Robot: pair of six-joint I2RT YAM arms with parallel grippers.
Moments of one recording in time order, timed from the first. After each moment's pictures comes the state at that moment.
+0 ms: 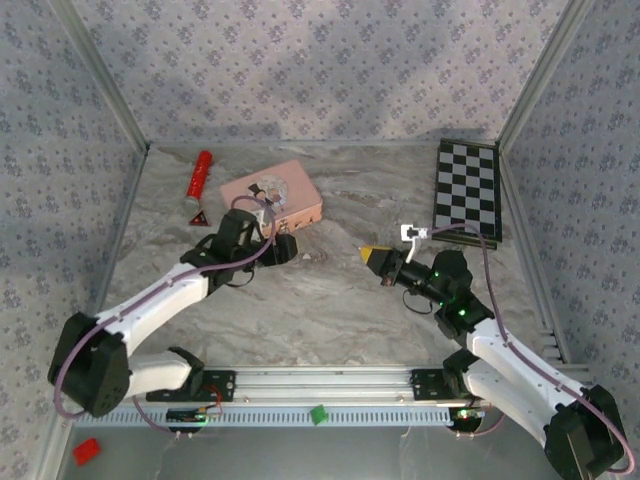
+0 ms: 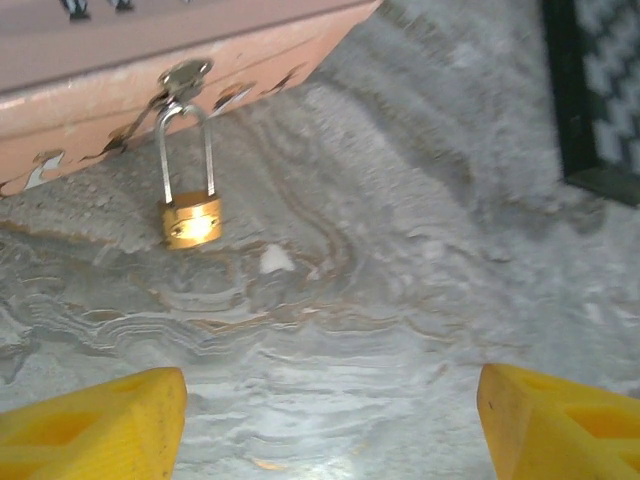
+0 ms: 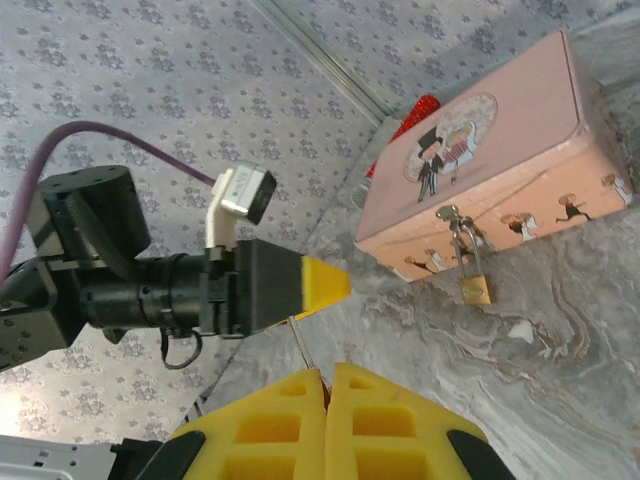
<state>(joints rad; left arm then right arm) -0.57 1.24 0.76 -0.25 0.14 -0.64 0.51 0.77 0.34 0.37 -0.45 0.77</state>
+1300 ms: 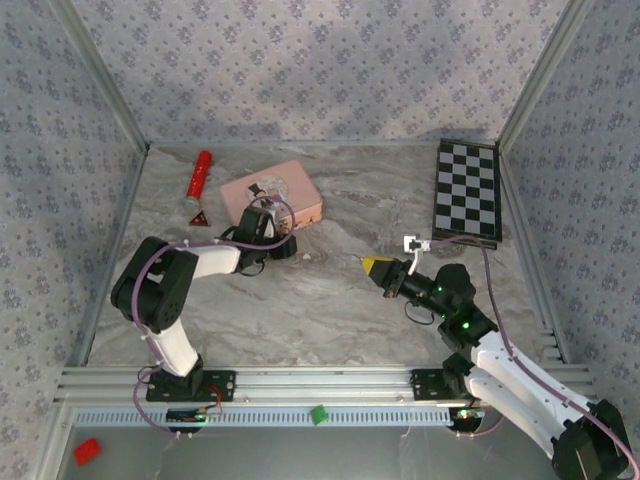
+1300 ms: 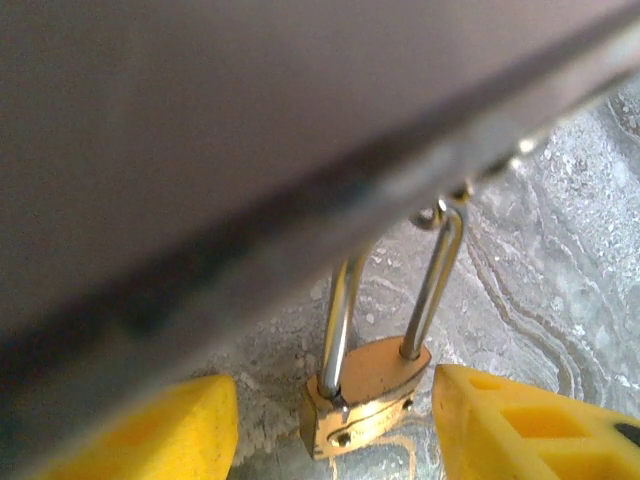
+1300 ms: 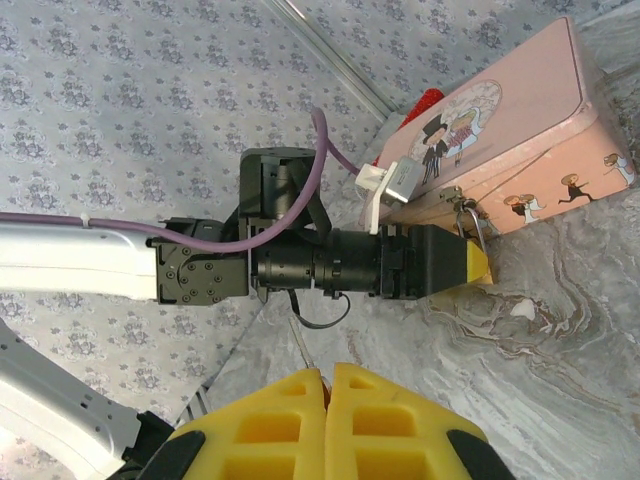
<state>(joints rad) -0.46 1.75 0.82 0.09 0.17 -0.54 0.55 0.65 0.26 0.35 -0.41 0.78</state>
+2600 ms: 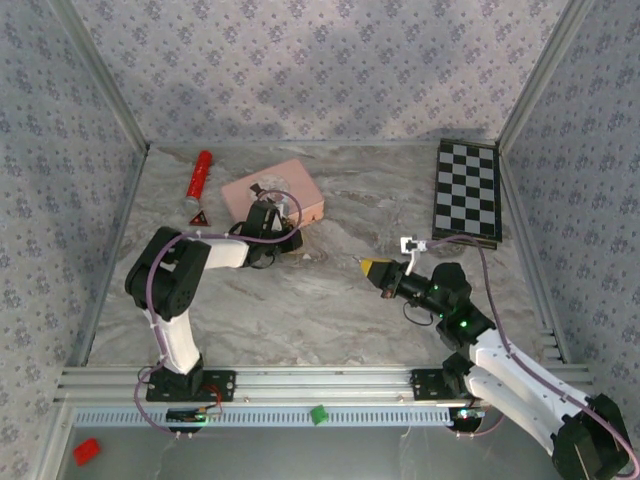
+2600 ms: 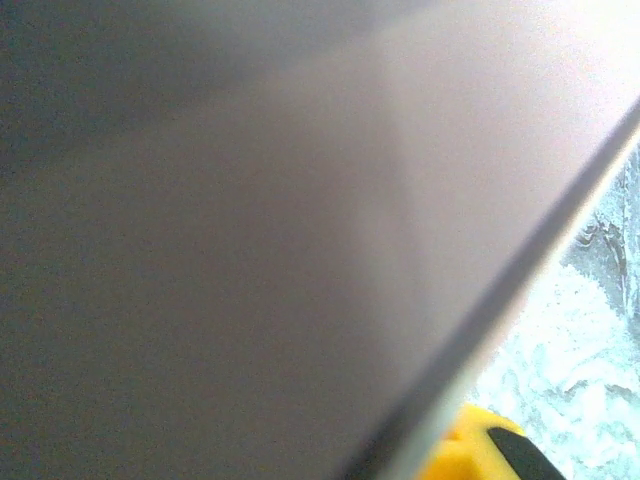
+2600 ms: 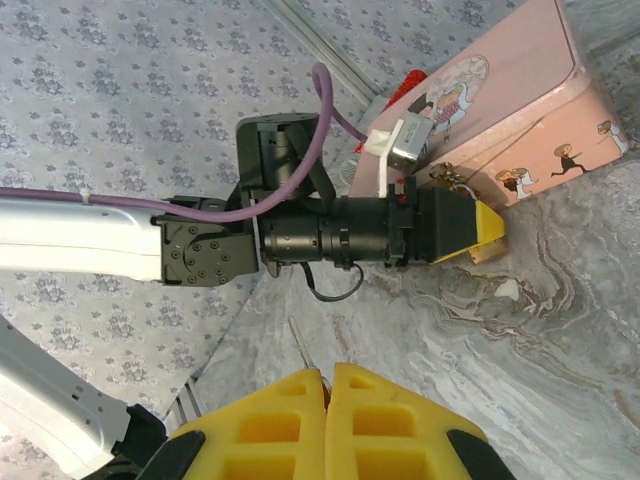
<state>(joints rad) -0.48 1.84 0.88 0.20 0.27 -0.63 0.57 0.69 0.26 0.33 -0.40 0.77</state>
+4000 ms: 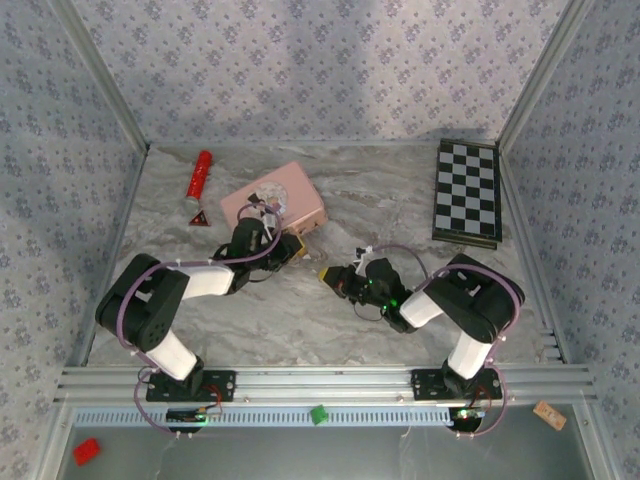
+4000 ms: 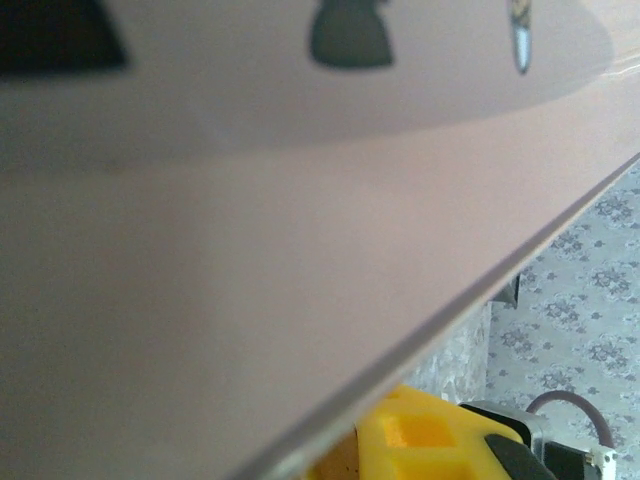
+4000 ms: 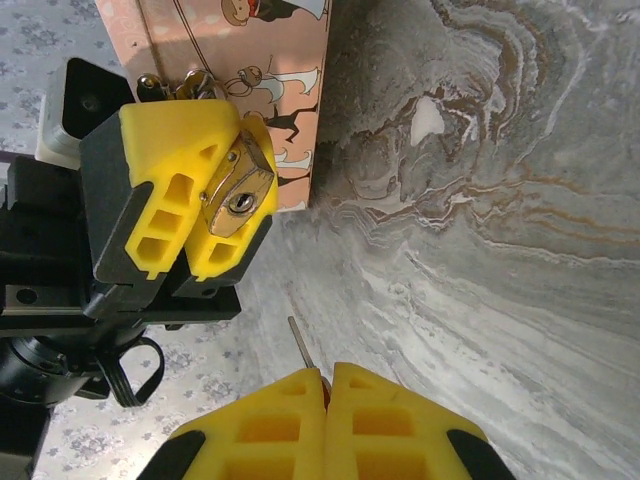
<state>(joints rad) -0.52 1.60 0.61 0.48 0.38 -1.16 0.77 1.73 0.36 1.08 -0.26 1.32</state>
